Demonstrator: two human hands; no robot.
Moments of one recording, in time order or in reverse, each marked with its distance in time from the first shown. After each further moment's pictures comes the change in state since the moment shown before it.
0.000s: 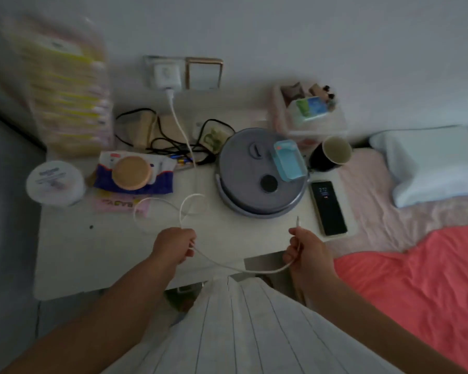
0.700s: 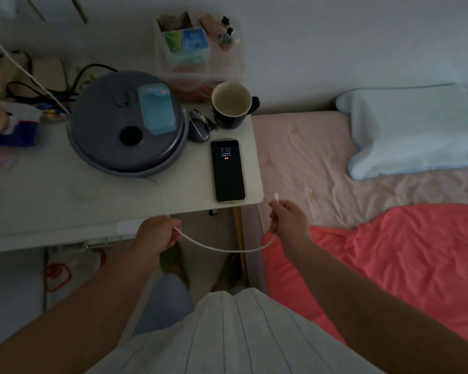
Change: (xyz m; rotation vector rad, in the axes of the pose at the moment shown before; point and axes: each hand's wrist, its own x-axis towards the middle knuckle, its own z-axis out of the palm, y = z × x) left_hand -0.057 -0.028 0.284 -0.043 0.091 0.026; right_hand 0.155 -0.093 -0.243 -0.427 -0.142 -0.102
